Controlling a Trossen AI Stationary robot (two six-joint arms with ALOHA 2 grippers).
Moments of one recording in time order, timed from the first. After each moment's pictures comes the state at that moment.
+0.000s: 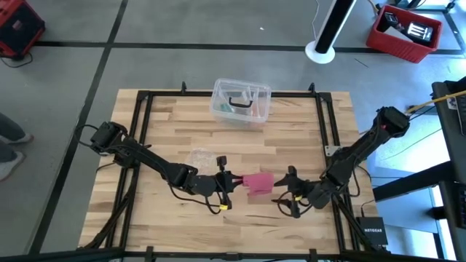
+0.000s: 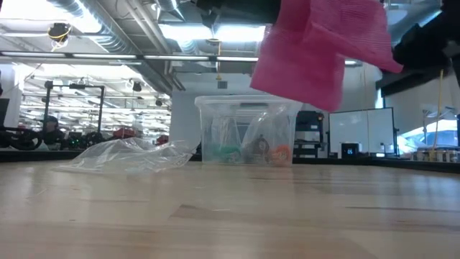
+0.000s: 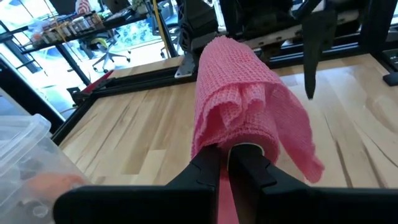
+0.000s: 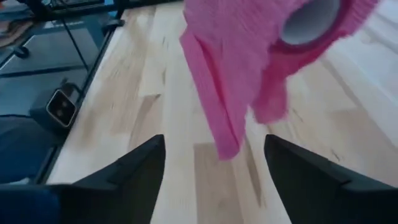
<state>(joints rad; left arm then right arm) -0.42 1.73 1.10 0.30 -0.64 0.06 0.76 1.25 0.52 0.15 0.63 0.55</state>
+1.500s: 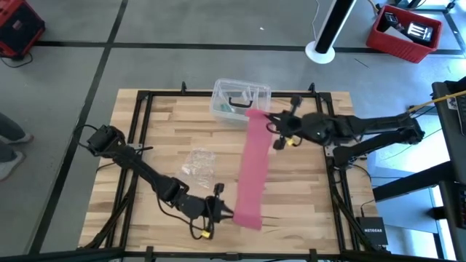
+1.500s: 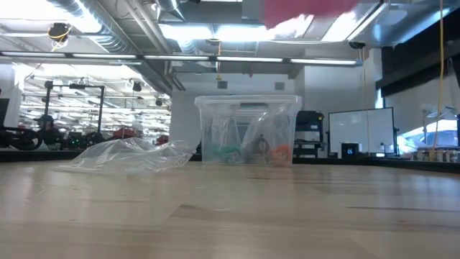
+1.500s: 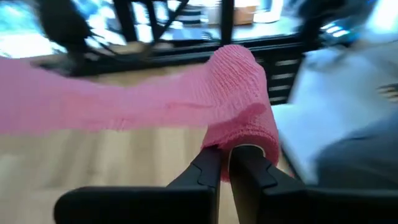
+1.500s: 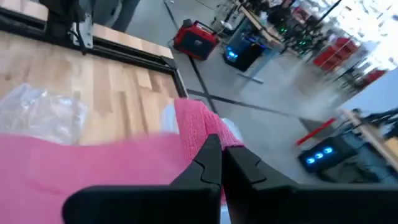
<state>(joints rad) -0.59 1.73 1.10 0.29 -0.37 -0.14 0.10 1.10 1.10 -0.35 0.61 -0.35</state>
